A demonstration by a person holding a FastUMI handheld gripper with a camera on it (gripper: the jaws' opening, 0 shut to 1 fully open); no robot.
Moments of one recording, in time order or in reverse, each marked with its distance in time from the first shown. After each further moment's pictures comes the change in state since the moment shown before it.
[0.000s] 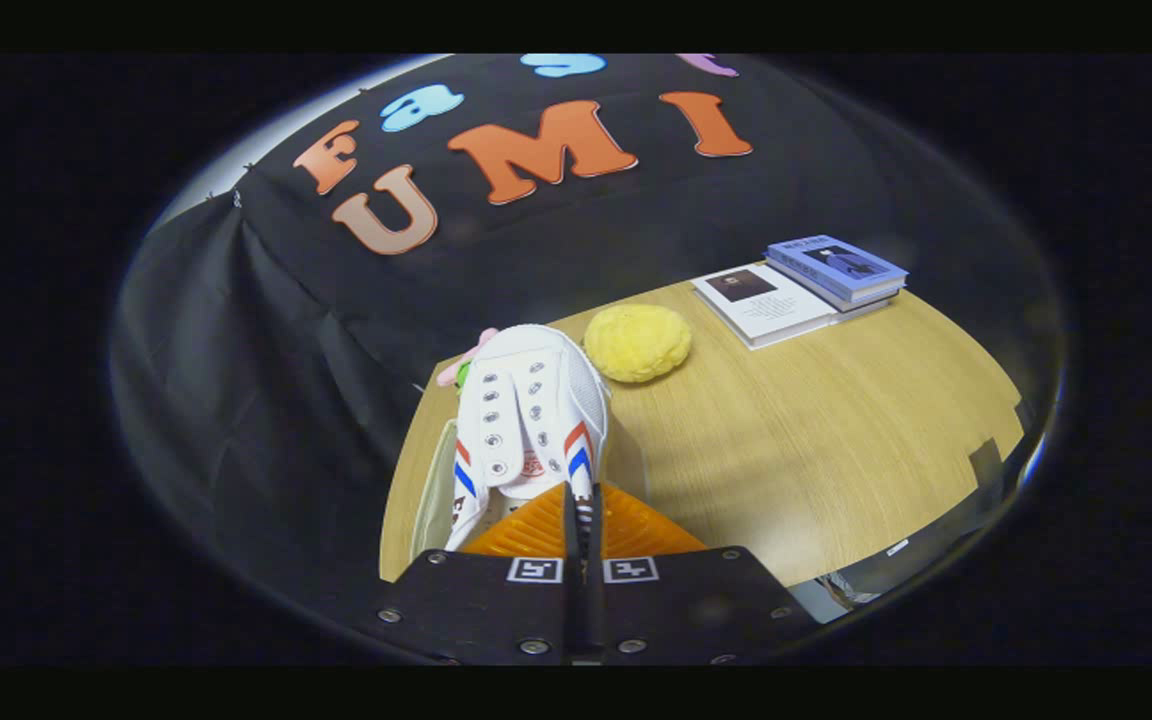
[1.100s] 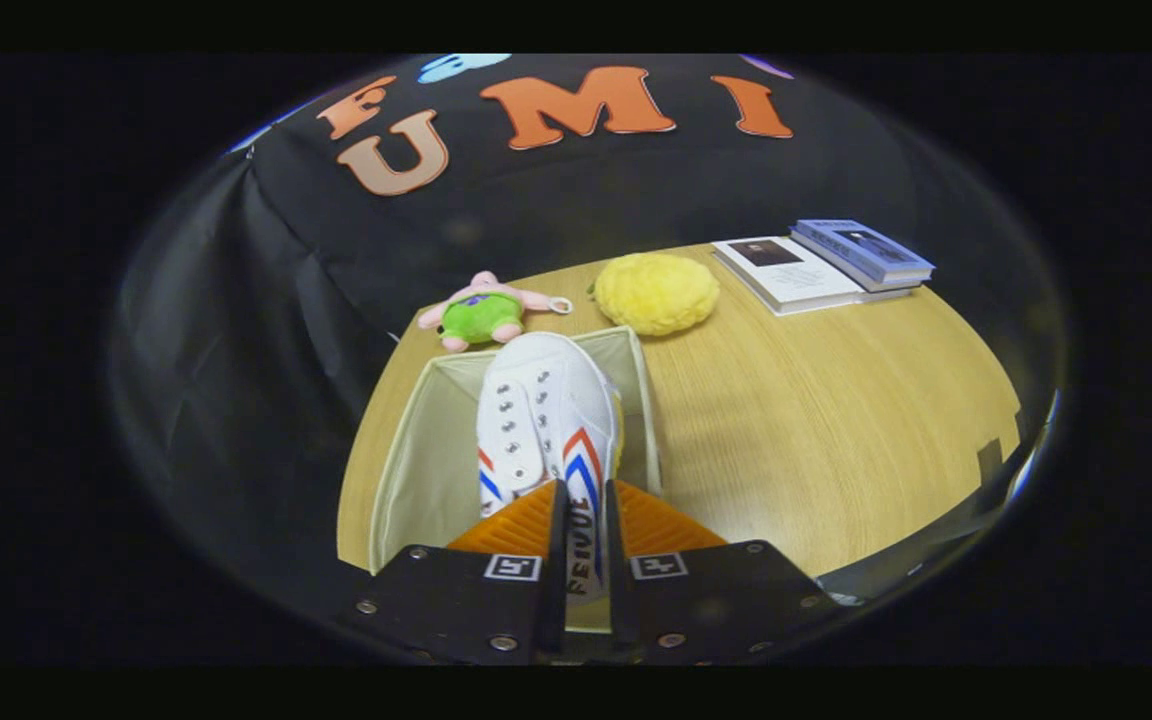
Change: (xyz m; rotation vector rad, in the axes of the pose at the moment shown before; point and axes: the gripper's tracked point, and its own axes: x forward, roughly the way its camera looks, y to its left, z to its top) arm 0.041 0.028 -0.030 -0.071 0.079 -0.044
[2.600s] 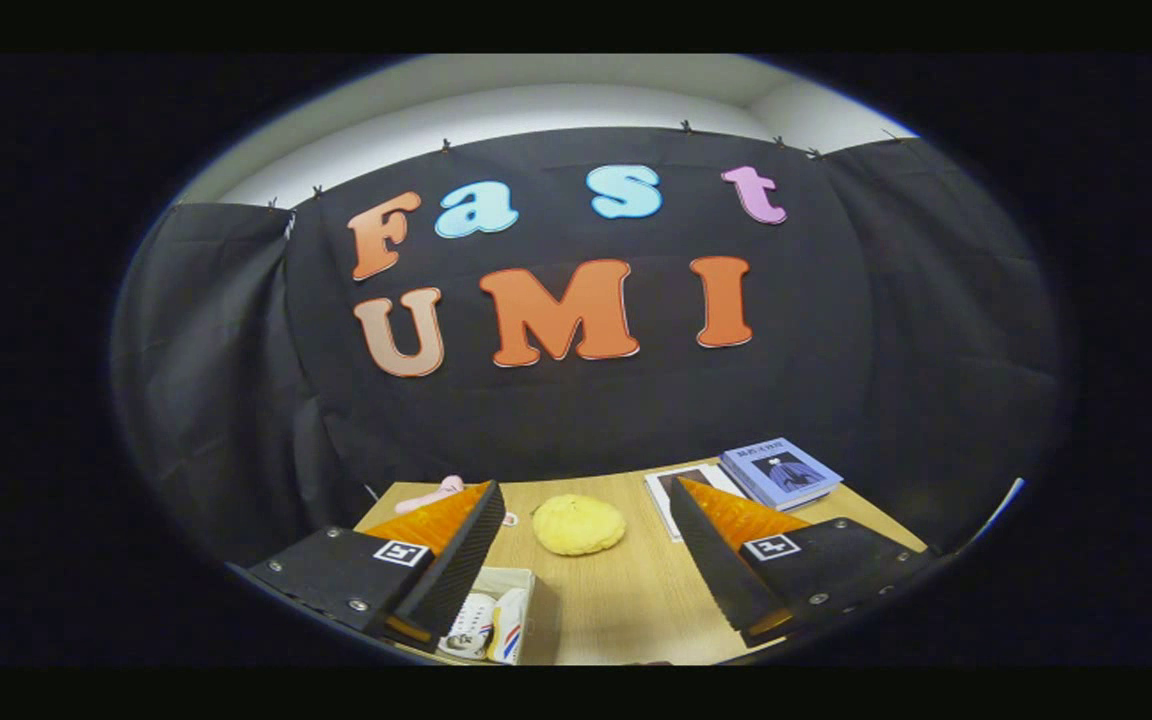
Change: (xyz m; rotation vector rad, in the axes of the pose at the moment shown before) arm -0.152 -0.084 0.234 -0.122 -0.635 -0.113
